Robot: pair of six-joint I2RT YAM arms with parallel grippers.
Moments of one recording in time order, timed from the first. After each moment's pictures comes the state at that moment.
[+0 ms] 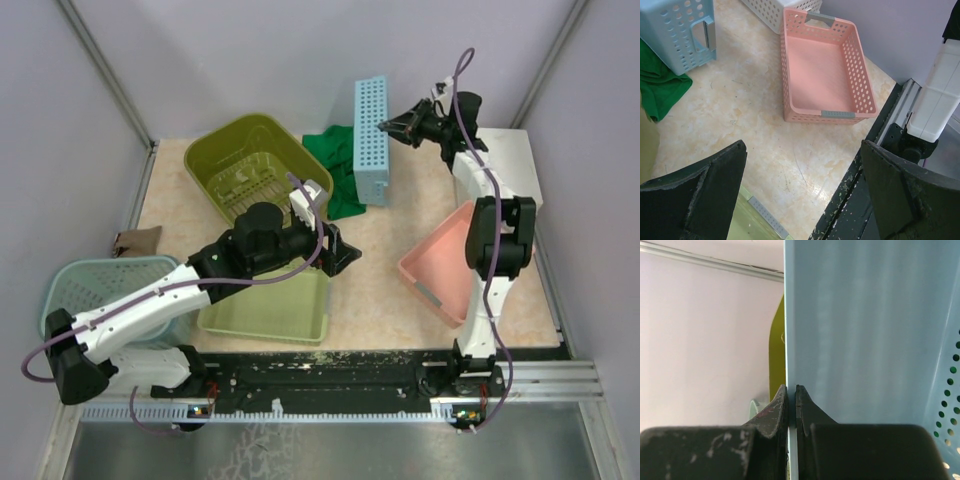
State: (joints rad) left arm -0.98 1.20 1.07 -0.09 0.04 -0.31; right arm 0.02 2.08 1.76 0.09 -0.88 1.03
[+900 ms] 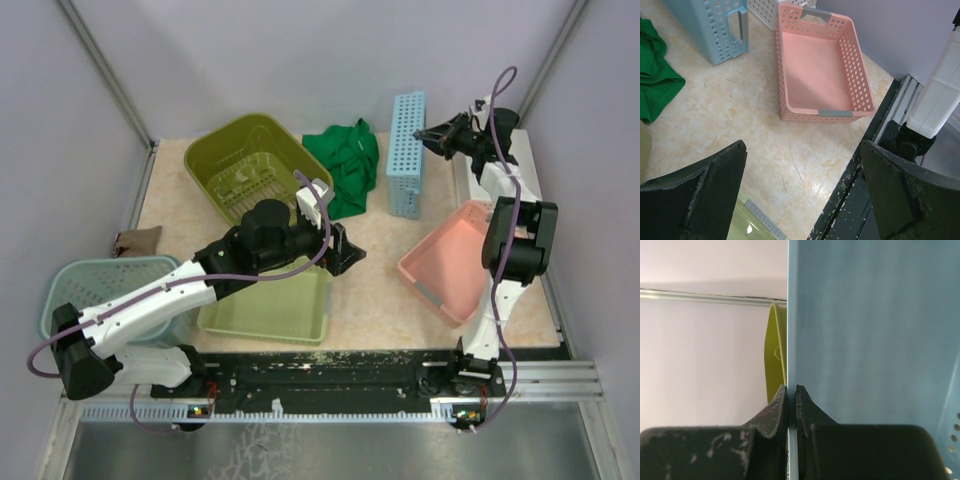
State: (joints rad) left arm -0.98 1.24 1.10 -0.10 0.07 -0.31; right arm -0.16 2.04 1.60 0.16 -0.93 1.07
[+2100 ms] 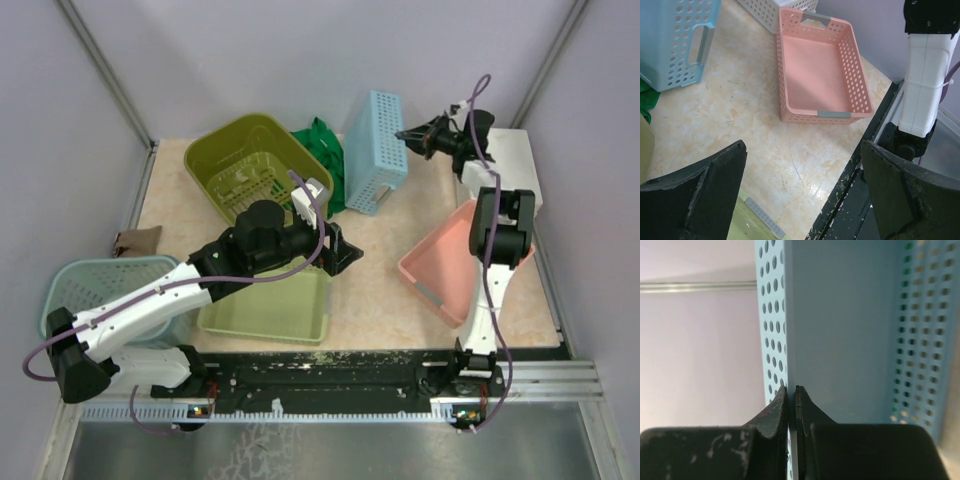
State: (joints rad) left arm -0.98 1.21 1.09 -0.10 0.06 -0.32; right arm -0.06 2.28 1.73 0.41 -1.01 1.37
